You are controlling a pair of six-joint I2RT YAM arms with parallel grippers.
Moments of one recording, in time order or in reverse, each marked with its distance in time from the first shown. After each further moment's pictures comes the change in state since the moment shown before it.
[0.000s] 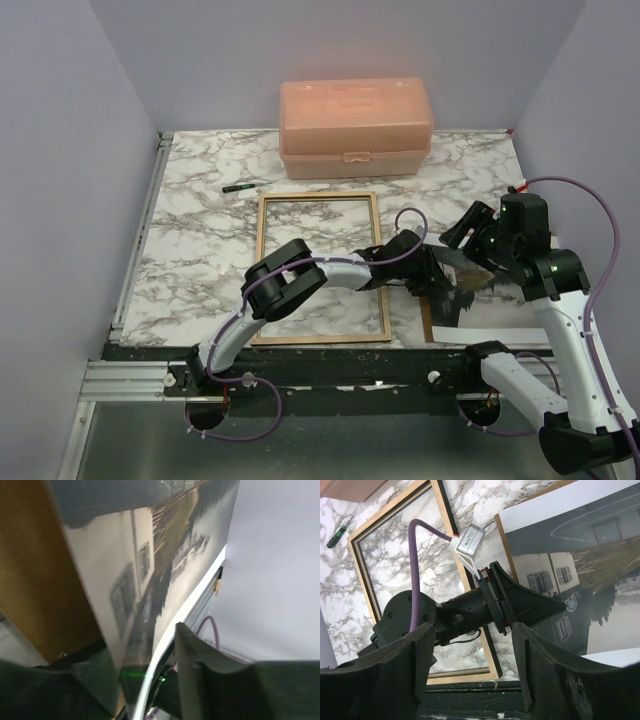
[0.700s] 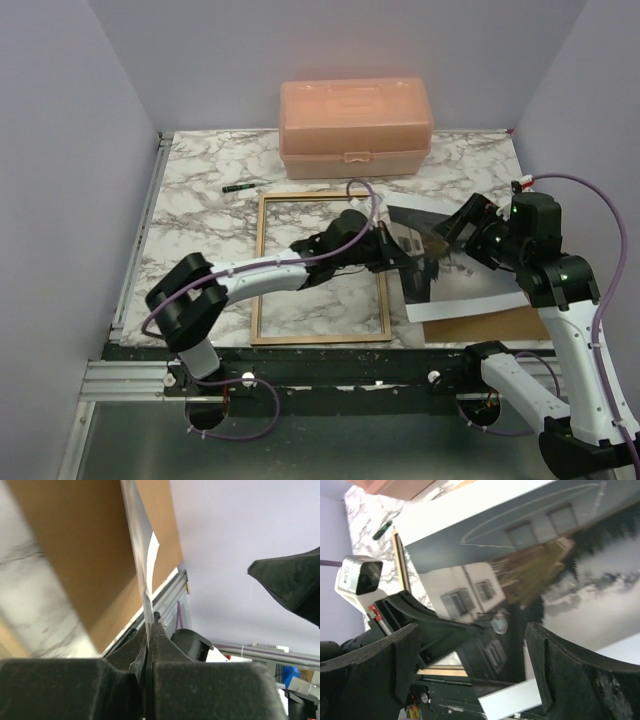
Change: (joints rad) left arm 0.057 -0.546 -0.351 -0.049 -0.090 0.167; right arm 0.000 -0.030 0.044 0.018 -0.100 0.012
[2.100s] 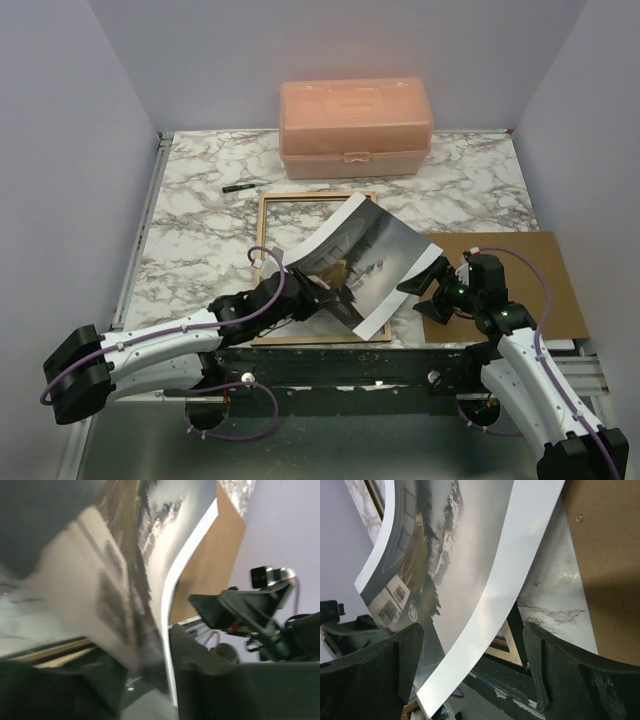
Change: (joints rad) left arm -0.021 -0.811 -0.727 -0.294 -0.451 -0.367; right arm 0.000 -0.208 -0.810 0.479 -0.389 0.311
